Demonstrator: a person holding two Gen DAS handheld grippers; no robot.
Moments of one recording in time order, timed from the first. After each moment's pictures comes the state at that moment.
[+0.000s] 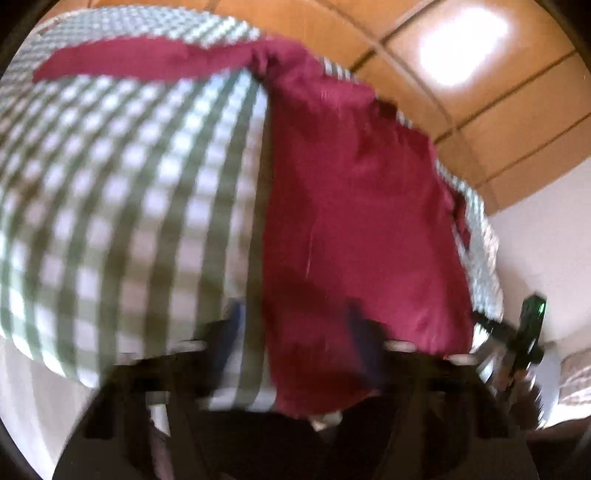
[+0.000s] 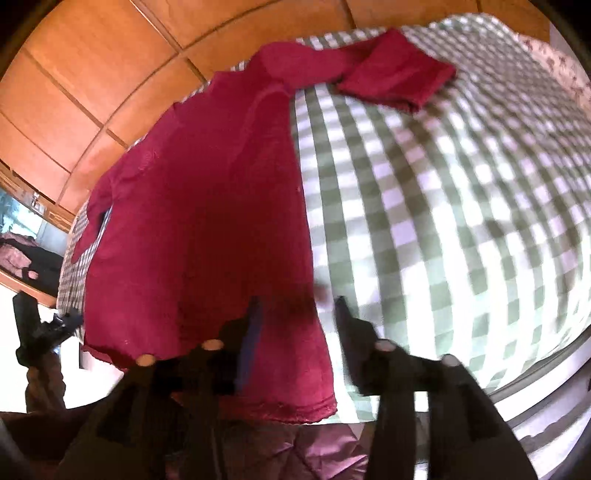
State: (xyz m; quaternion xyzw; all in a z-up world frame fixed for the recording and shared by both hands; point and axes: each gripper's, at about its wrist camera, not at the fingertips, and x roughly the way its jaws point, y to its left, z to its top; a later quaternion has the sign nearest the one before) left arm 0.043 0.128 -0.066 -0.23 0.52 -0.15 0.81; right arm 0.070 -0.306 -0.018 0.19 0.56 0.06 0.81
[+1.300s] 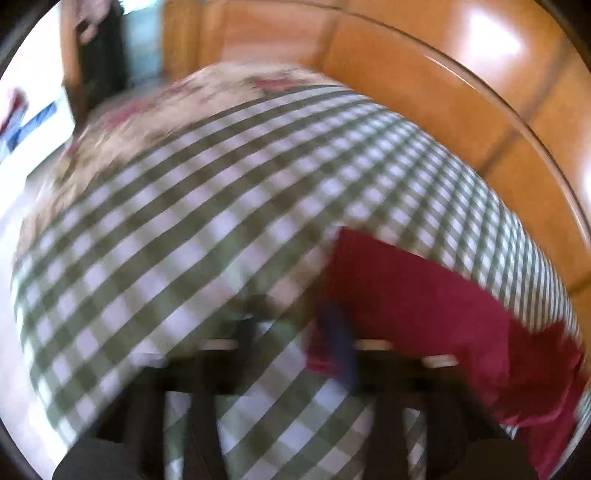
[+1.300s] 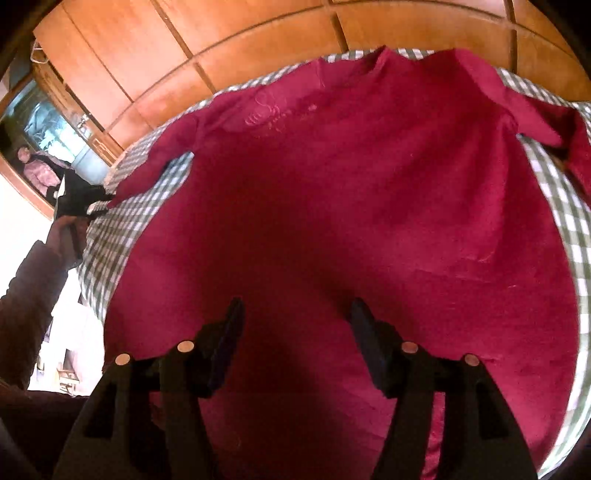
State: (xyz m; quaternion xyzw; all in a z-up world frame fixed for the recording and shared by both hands) left arm 0.208 0.396 -0.052 -0.24 0.44 0.23 0.83; right arm 0.129 -0.126 -0.012 0.10 0.54 0.19 0.82
